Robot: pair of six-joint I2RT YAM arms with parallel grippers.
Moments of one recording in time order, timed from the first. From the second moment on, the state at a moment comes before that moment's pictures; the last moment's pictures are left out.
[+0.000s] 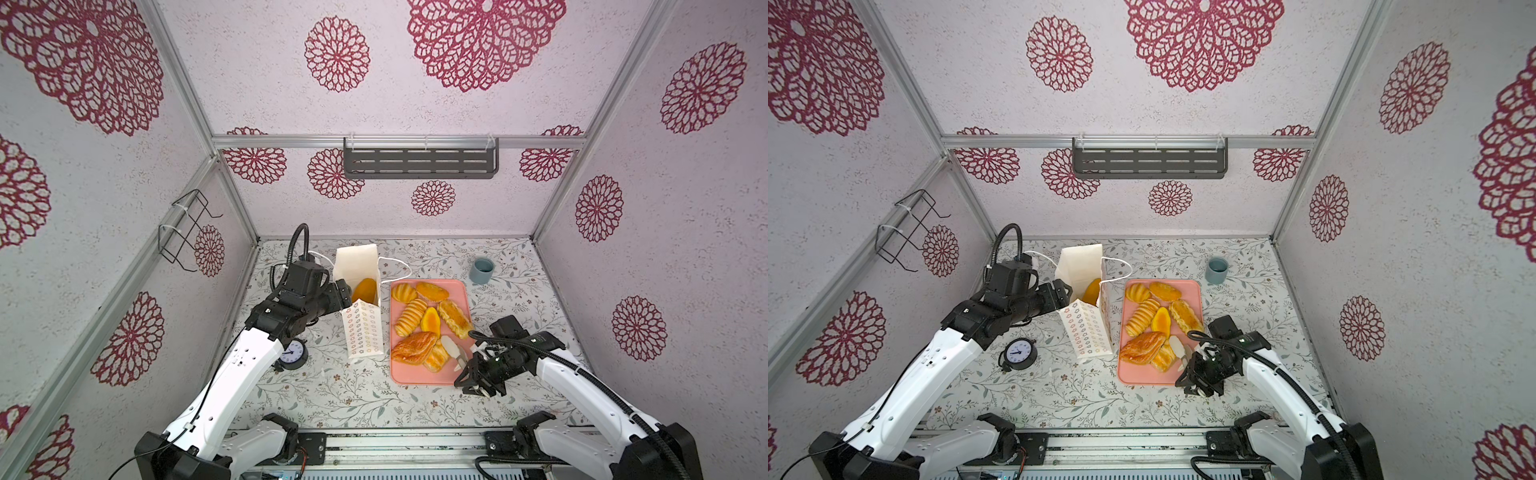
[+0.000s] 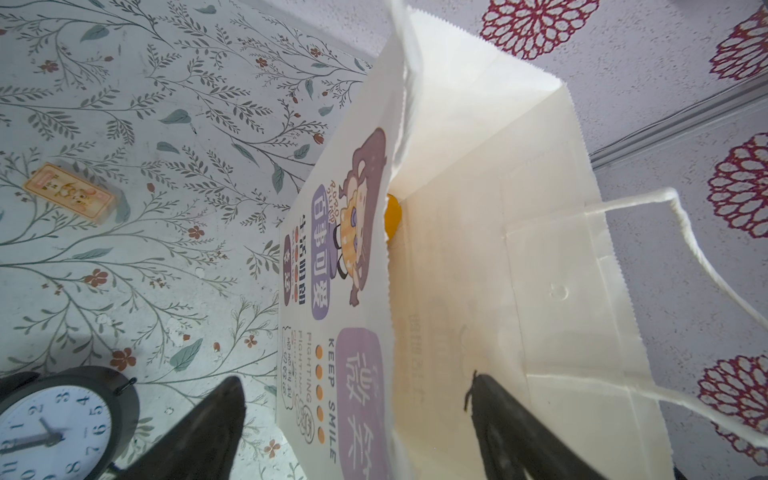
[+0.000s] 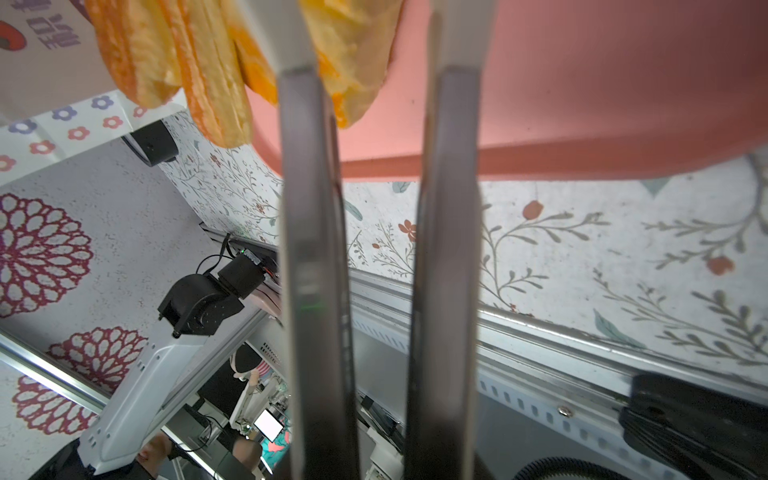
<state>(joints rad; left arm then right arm) -0.39 1.14 1.13 -0.72 -0.04 -0.62 0.38 1.04 0.65 -1.00 -0.71 0.74</state>
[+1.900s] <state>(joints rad) -0.41 1.13 1.16 -0.73 -0.03 -0.66 0.85 1.49 1.77 -0.88 -0.12 0.57</state>
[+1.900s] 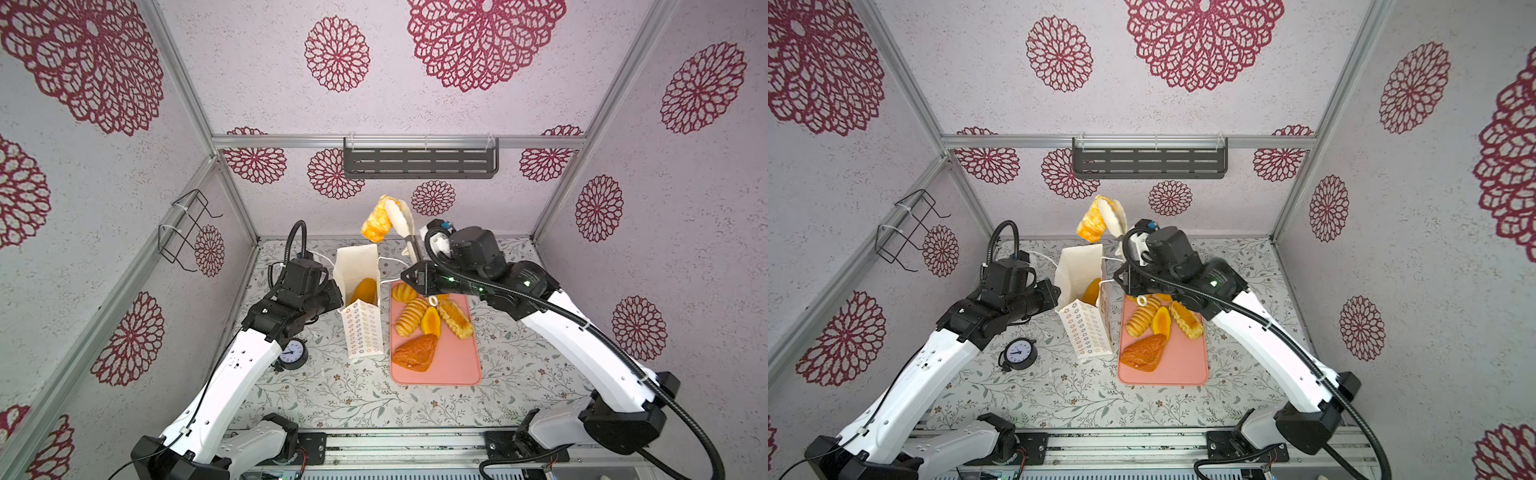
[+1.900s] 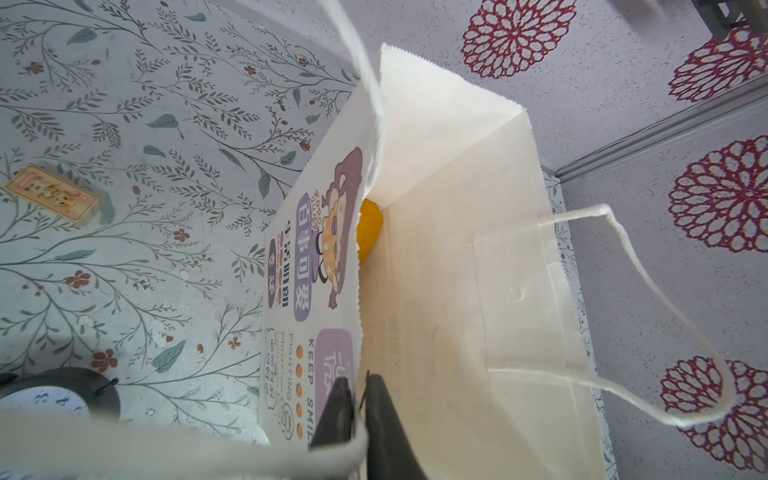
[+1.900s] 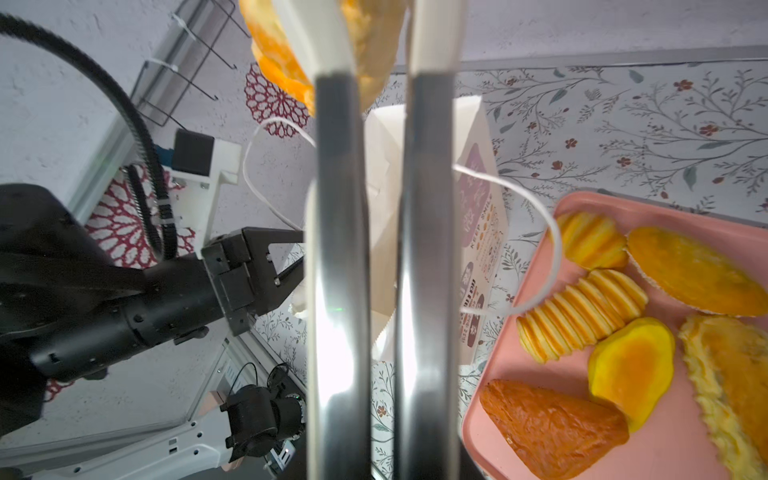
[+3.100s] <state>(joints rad) -0.40 1.17 1.22 -0.77 -0.08 -0.62 0.93 1.60 1.82 -1.02 0.00 0.49</state>
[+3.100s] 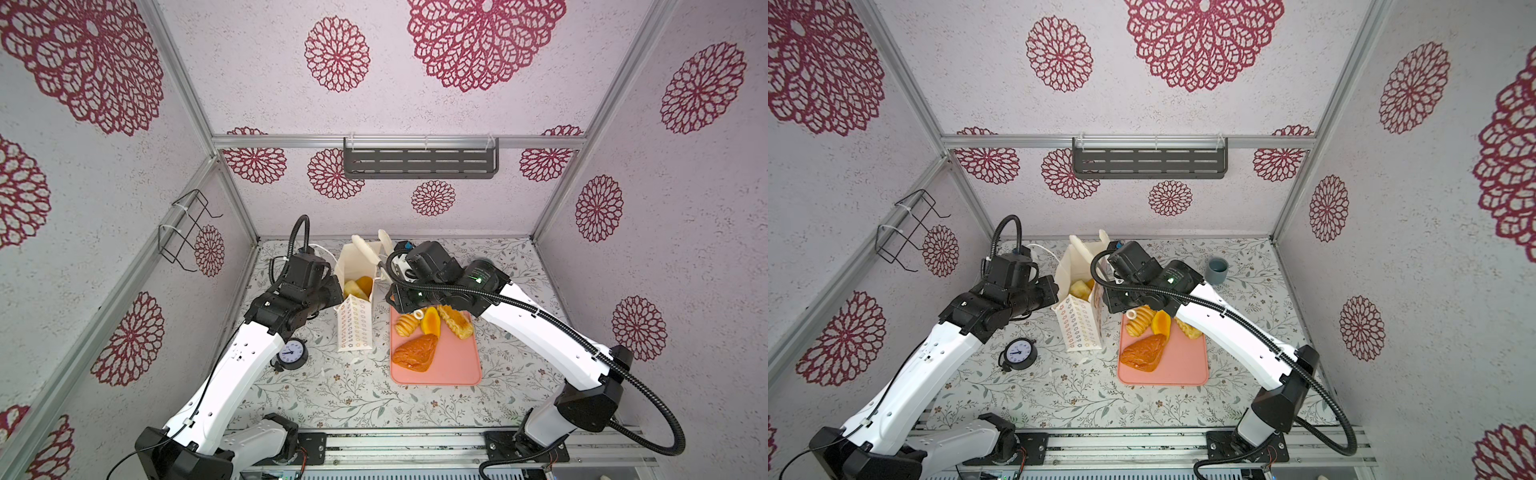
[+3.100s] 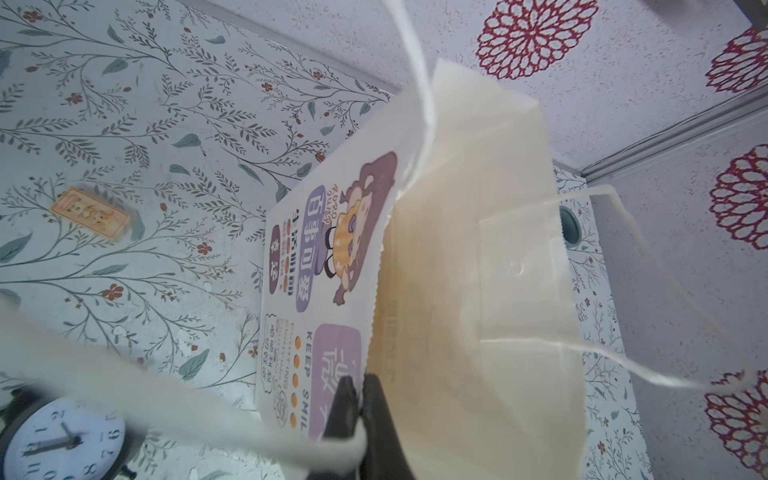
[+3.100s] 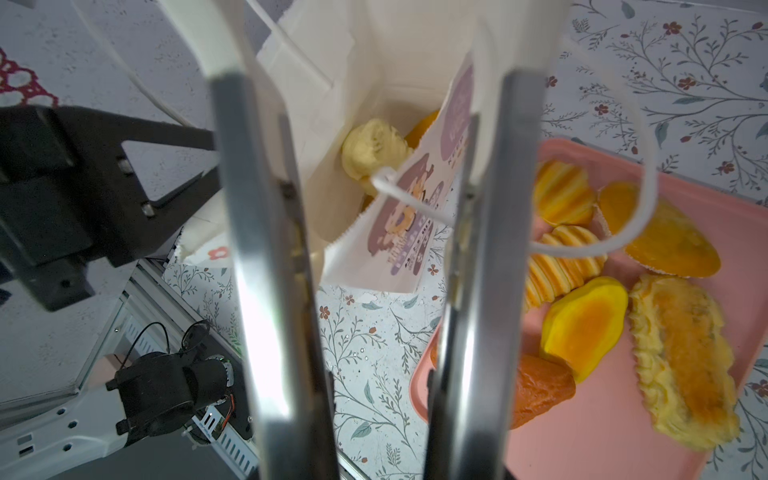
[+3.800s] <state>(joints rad) -0.38 1.13 1.22 -0.78 -0.08 -0.61 0.77 1.06 1.31 -1.12 -0.07 0.63</state>
